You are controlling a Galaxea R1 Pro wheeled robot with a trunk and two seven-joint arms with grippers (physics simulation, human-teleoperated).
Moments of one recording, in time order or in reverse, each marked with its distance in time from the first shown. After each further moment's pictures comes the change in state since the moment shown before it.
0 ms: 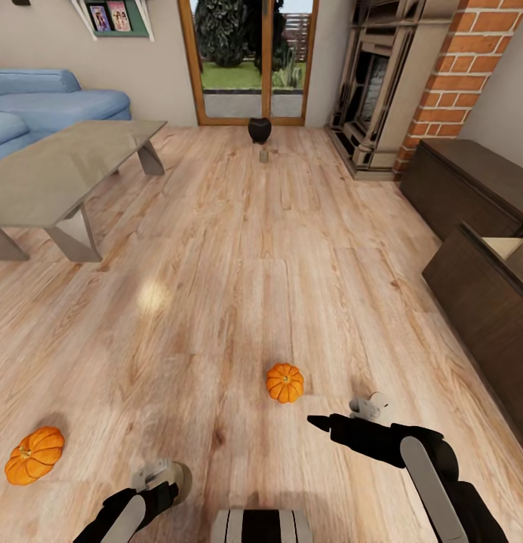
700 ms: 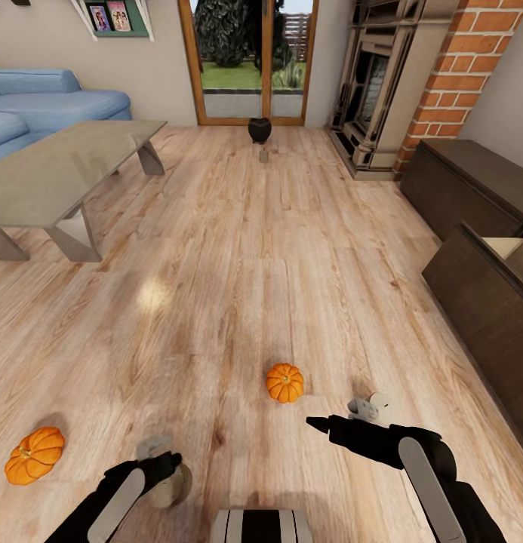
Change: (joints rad) left arm -0.065 0.042 -0.038 -0.060 -0.005 0.013 -0.044; right arm 0.000 0.002 0.007 0.008 0.001 -0.002 0.000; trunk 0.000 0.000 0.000
